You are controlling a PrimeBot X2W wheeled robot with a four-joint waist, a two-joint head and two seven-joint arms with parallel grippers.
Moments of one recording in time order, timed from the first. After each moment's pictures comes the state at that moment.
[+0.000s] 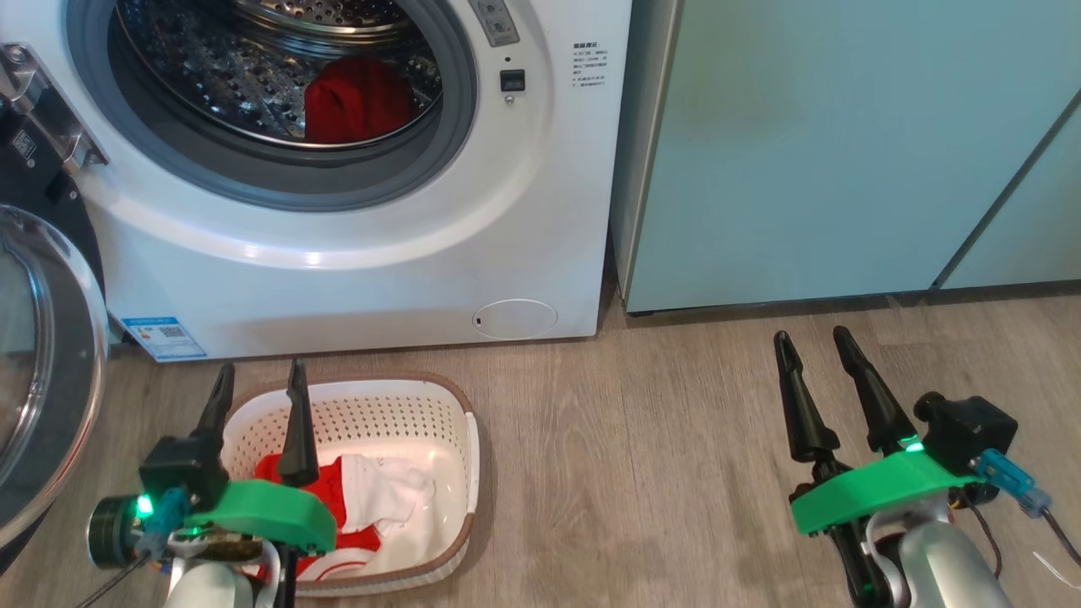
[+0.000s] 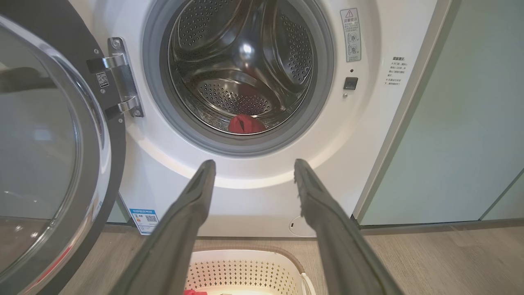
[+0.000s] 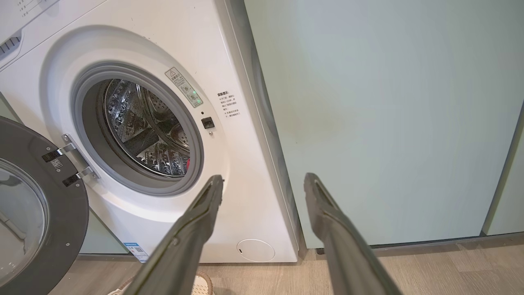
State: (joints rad) left arm -0.04 0.04 0.00 0.19 -0.14 0.05 -0.26; right arm -0.07 -0.05 0.06 0.23 0.34 0.13 -0.25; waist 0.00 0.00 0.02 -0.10
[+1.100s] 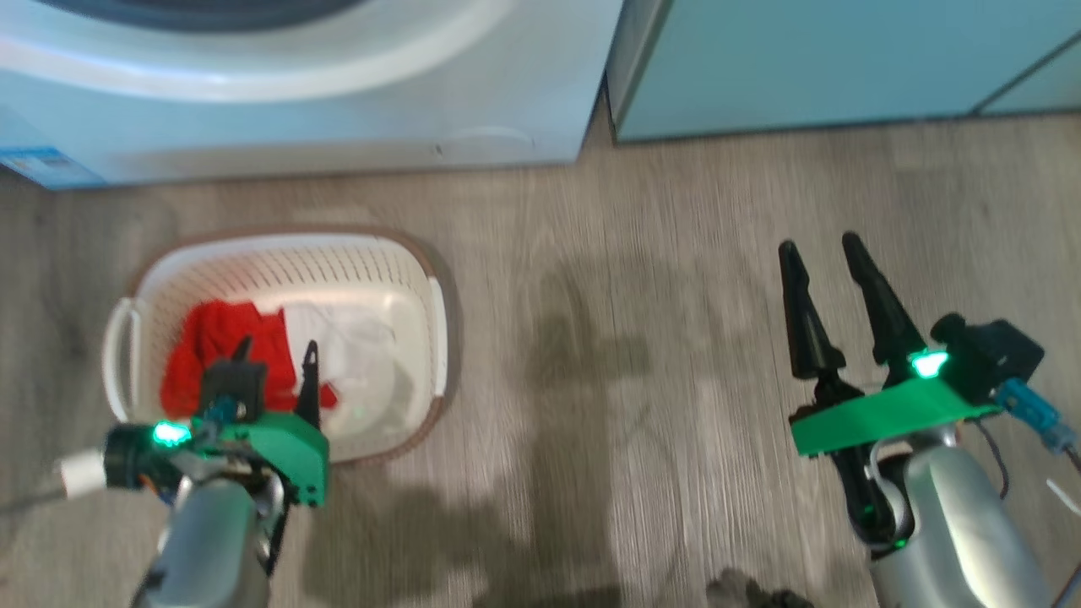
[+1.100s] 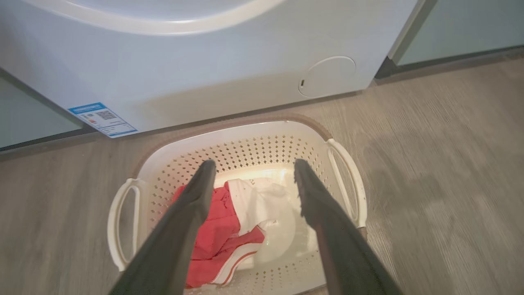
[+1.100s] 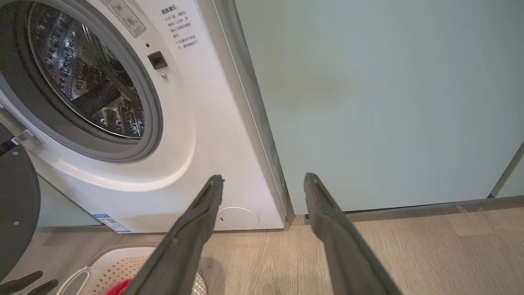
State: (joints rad) left arm -0.33 0.10 -0.07 0.65 0.00 0.03 -0.26; right arm -0.19 -0.05 0.07 0.18 0.34 0.13 -0.25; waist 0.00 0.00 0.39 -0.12
